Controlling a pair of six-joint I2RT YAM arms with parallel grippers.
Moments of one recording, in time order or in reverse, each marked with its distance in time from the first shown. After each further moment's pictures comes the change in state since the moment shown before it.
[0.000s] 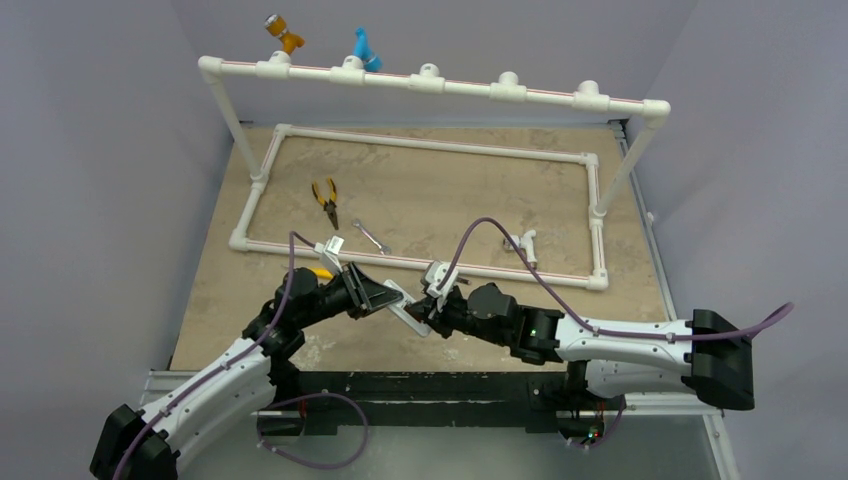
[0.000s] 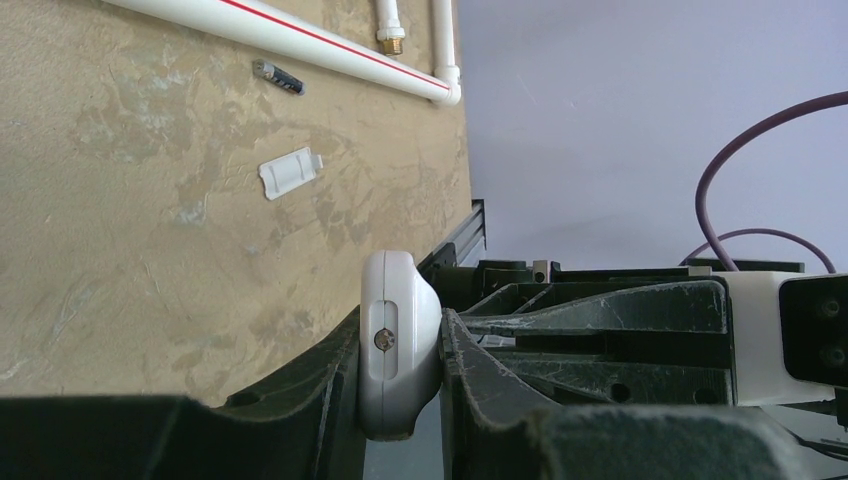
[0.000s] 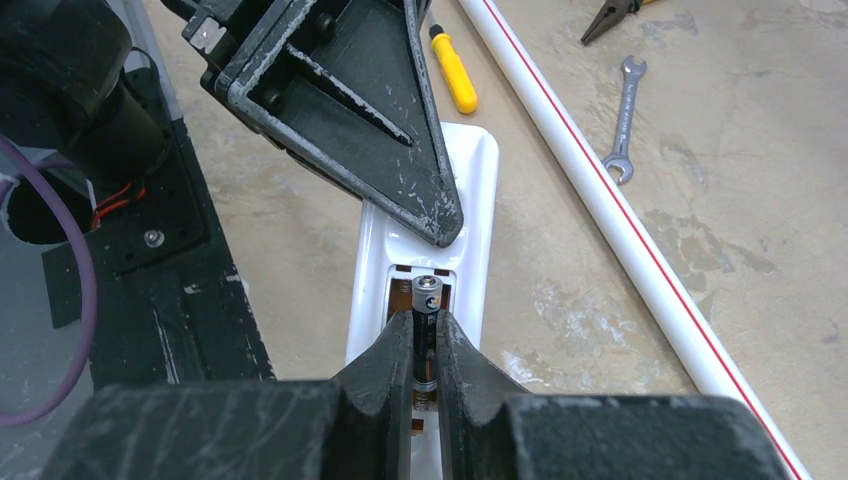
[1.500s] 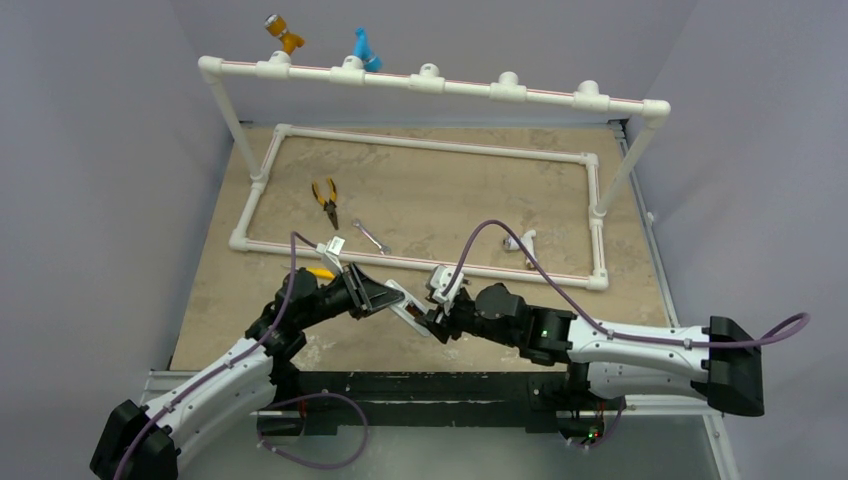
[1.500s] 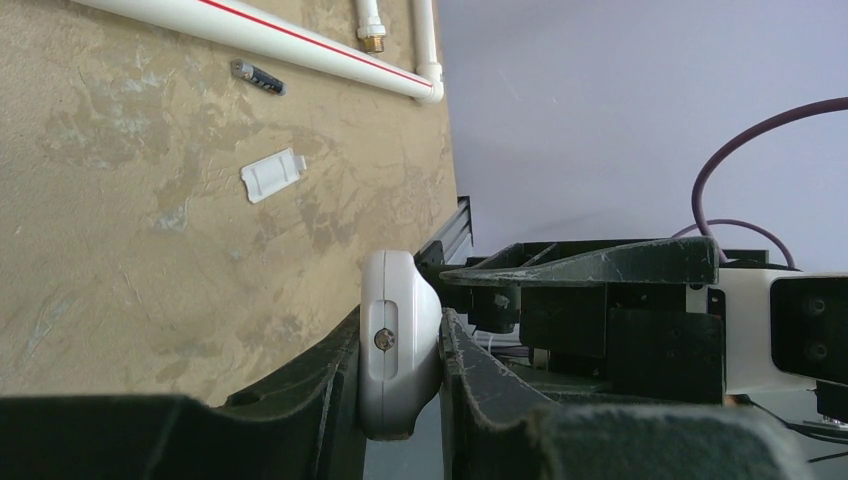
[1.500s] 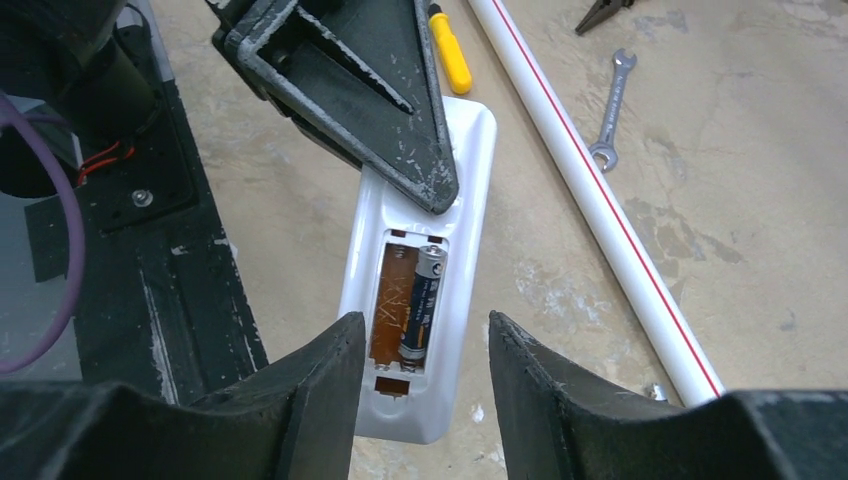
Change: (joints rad) left arm 0.000 0.022 -0.031 0.092 0.018 -0.019; right arm 0.001 -0.076 0.002 -0.111 -0.008 -0.070
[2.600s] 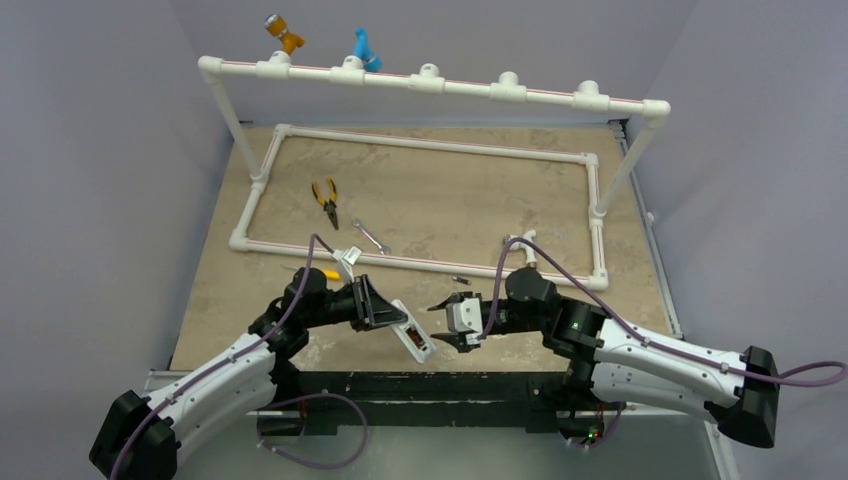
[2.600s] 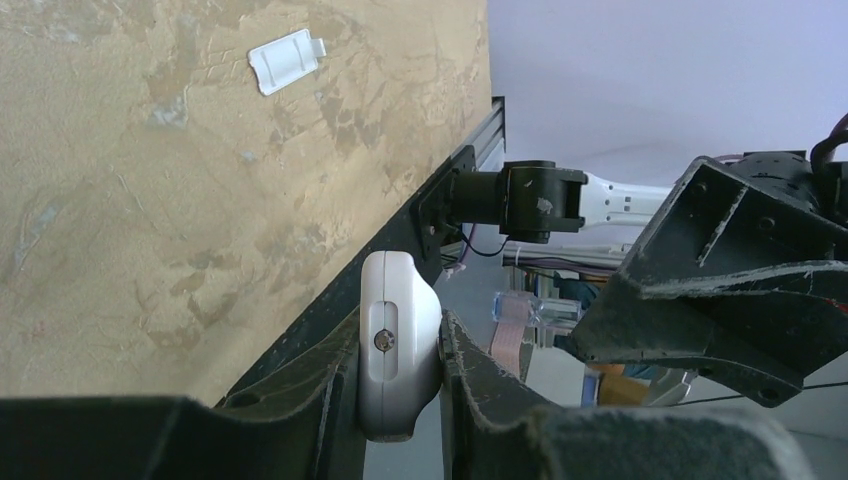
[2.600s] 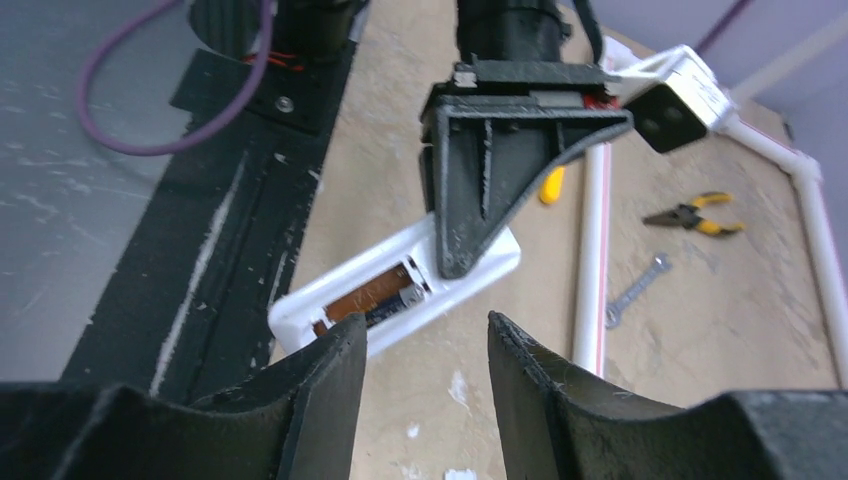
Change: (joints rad) left arm -0.021 0.048 0.020 -0.117 0.151 0.086; right arm -0.148 -0.210 0.039 -0.228 -0.544 -0.551
